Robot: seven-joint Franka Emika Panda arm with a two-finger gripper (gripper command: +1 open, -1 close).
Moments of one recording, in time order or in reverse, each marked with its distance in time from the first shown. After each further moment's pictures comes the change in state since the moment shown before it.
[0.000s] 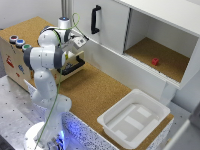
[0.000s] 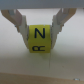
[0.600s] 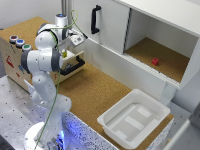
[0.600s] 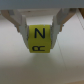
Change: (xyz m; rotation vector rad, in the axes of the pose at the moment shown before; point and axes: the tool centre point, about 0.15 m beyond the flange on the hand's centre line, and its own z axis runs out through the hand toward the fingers) arm 0.009 -0.027 -0.028 -0.017 -0.024 0.335
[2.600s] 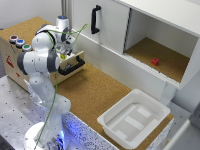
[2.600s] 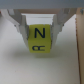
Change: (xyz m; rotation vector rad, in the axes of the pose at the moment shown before) arm -0.002 0.028 0.023 0.076 0.091 1.237
